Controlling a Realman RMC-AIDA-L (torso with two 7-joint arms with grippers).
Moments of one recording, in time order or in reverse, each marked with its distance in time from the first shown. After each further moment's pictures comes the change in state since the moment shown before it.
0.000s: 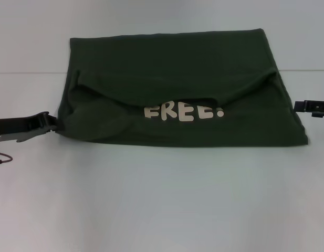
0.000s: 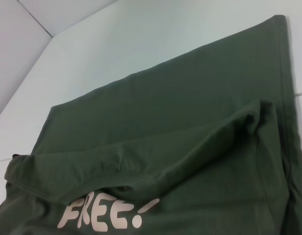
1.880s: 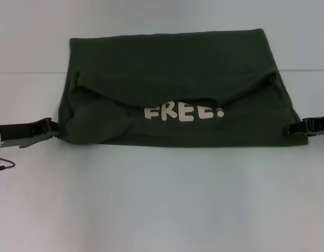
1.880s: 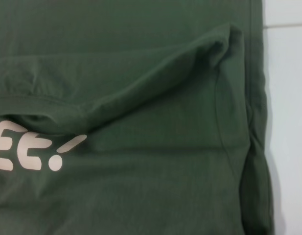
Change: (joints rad) left arm 0.009 -0.007 0.010 -0.015 0.002 -0.012 0.000; right arm 0.164 0.030 -0.158 0.066 -0.413 0.172 0.265
